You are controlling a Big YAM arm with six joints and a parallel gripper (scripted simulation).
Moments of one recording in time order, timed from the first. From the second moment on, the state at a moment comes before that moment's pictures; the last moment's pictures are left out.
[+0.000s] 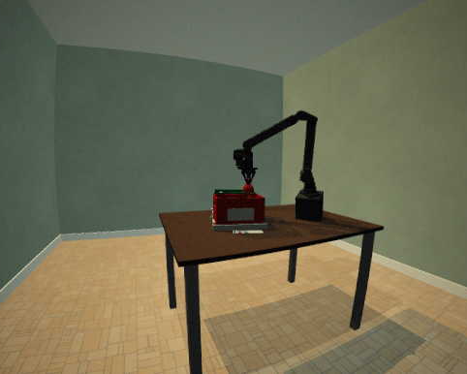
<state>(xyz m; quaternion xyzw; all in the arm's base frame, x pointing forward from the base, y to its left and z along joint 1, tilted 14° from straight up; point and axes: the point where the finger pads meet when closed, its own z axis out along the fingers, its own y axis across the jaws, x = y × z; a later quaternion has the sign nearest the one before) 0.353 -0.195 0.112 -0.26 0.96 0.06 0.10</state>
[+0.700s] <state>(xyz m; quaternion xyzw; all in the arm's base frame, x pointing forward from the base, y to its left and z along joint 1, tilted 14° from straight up) 0.348 -0.200 0.141 -0.26 0.96 0.06 0.10</state>
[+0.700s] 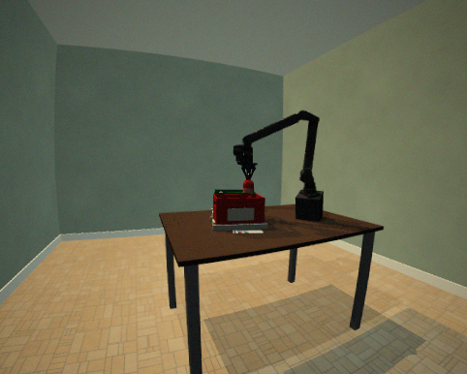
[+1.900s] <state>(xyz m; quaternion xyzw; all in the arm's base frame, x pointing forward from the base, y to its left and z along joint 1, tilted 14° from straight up) 0.337 -0.202 0.179 -0.26 0.96 0.07 0.10</state>
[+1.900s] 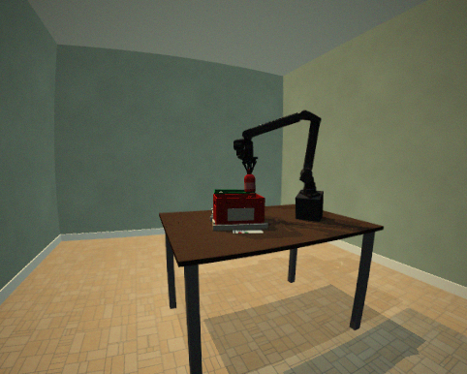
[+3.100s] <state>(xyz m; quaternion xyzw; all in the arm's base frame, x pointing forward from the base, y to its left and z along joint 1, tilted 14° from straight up) 0.341 -0.209 0.188 -0.26 0.96 0.07 0.10</state>
